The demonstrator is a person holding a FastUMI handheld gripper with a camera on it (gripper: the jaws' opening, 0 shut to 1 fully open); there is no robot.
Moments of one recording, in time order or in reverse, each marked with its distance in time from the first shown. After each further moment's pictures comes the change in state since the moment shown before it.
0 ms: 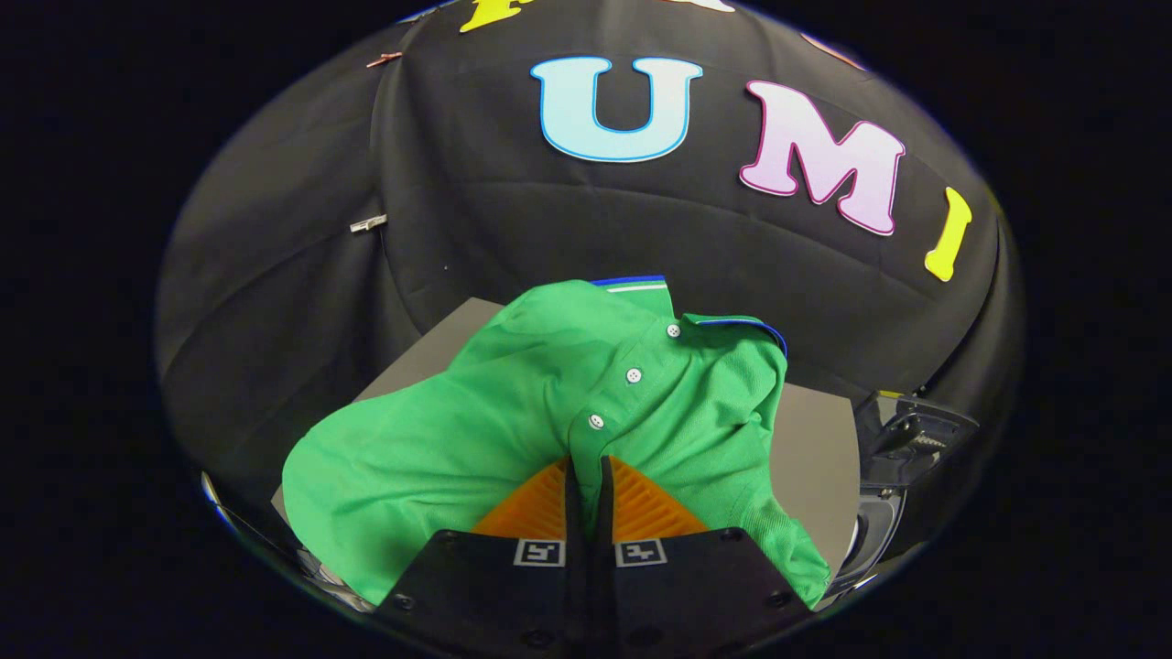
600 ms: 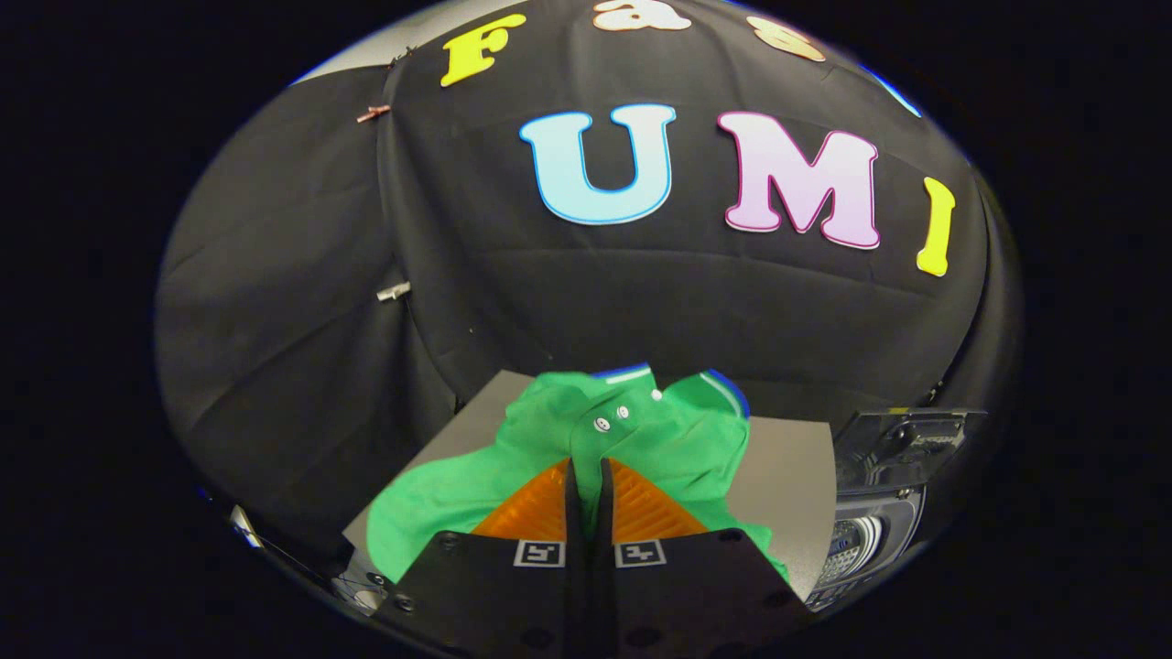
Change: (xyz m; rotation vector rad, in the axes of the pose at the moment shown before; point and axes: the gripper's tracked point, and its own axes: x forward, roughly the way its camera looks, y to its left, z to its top) arm -0.065 0.001 0.053 0.124 -0.159 0.112
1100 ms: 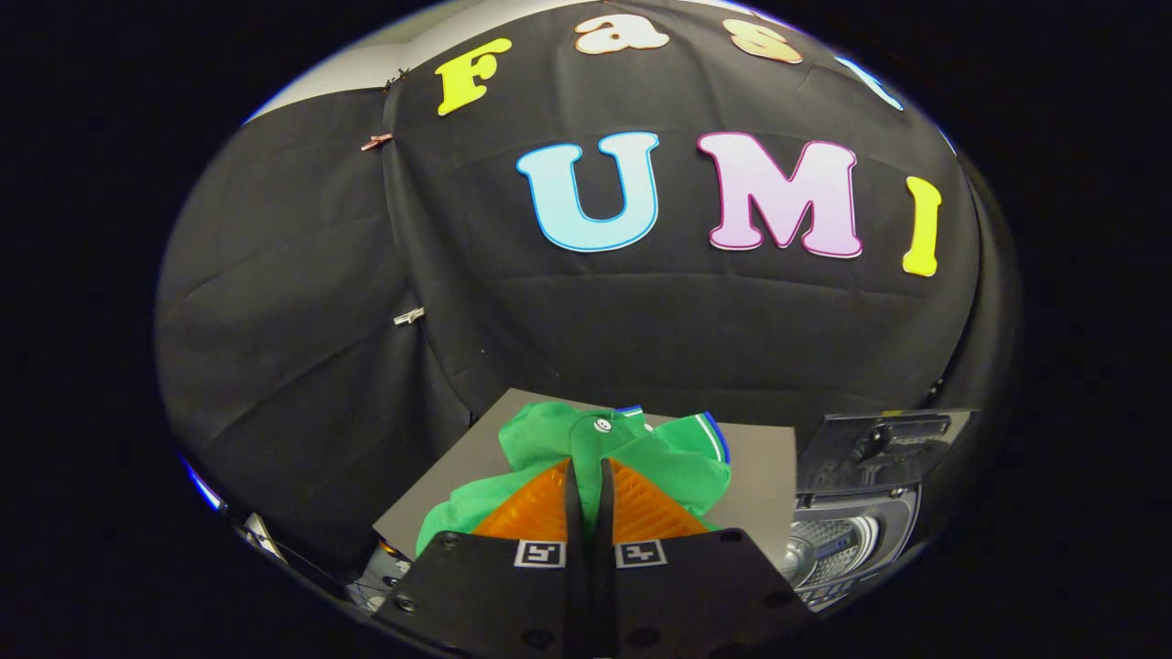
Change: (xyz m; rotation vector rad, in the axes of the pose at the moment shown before) arm -0.056 -0.038 0.017 0.006 -0.050 -0.003
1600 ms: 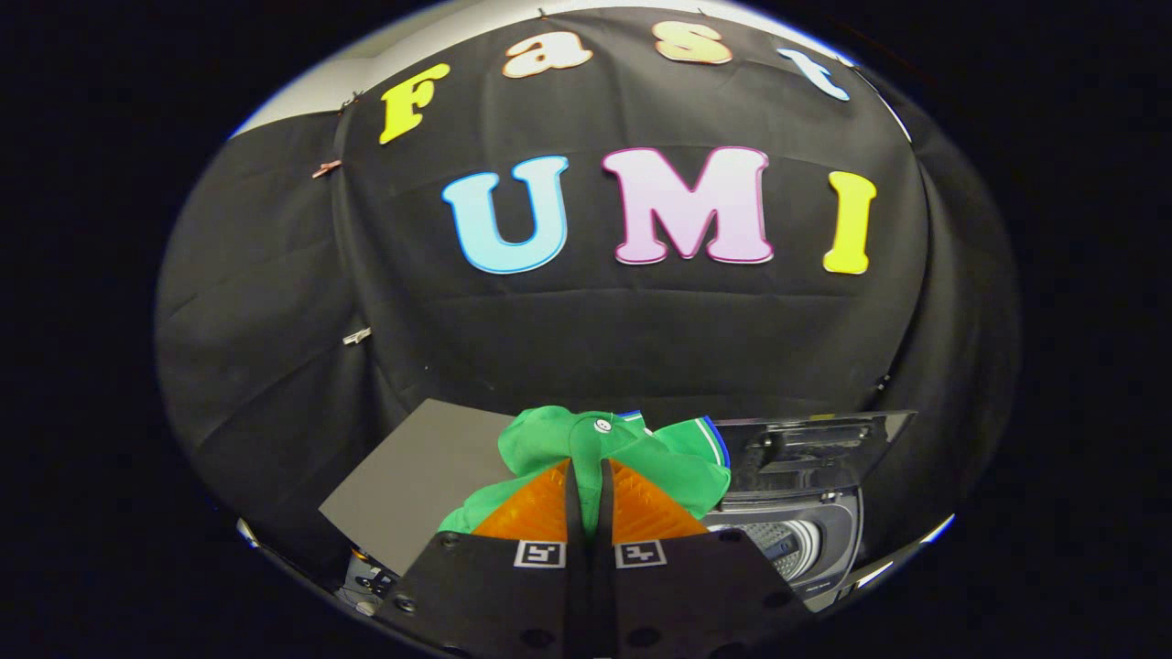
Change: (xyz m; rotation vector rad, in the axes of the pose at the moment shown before) arm -0.053 -0.142 0.013 0.064 -0.050 -0.134
